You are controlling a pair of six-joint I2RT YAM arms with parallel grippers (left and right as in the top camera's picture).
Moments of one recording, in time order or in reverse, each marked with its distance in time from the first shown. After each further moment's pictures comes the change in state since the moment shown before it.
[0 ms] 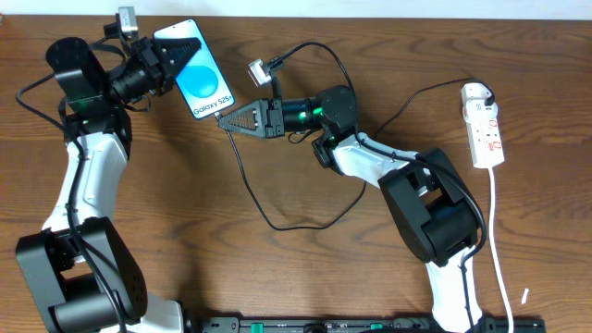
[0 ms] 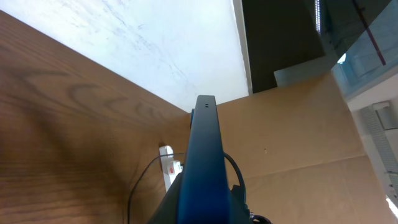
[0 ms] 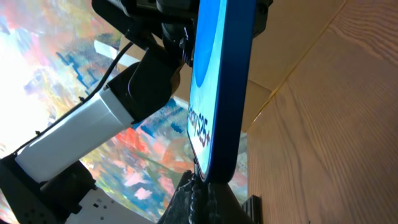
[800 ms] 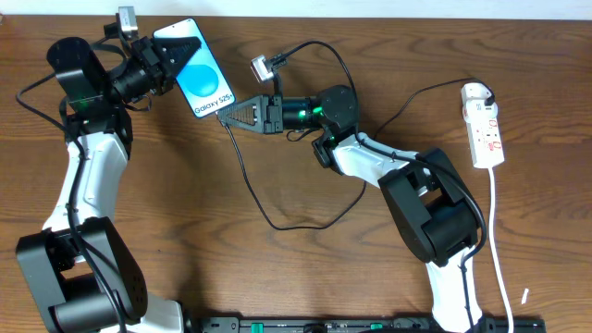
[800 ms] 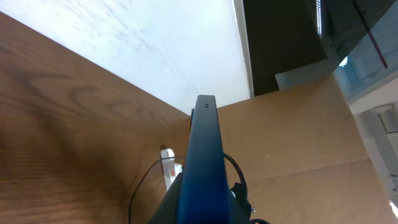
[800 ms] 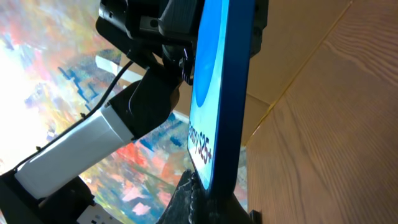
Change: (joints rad) left arm -0.003 0.000 0.000 0.000 -0.020 0.003; right arm 0.000 0.000 0.000 0.000 0.063 0.000
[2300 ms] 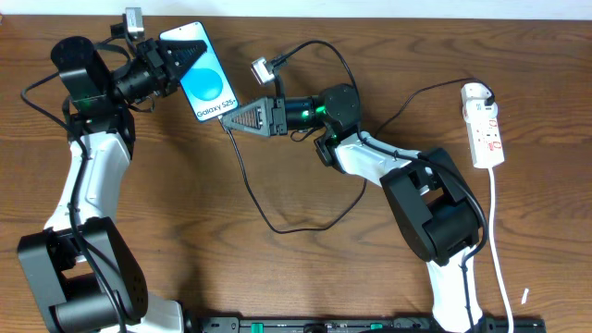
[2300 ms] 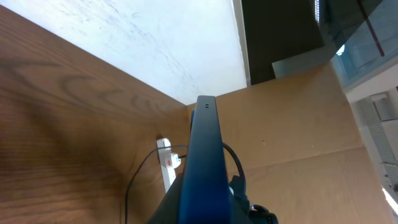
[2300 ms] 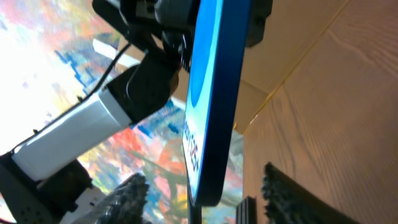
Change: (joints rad) left arm -0.010 0.000 0.000 -0.006 0.039 0.004; right arm -0.009 0.000 0.000 0.001 -0.086 -0.019
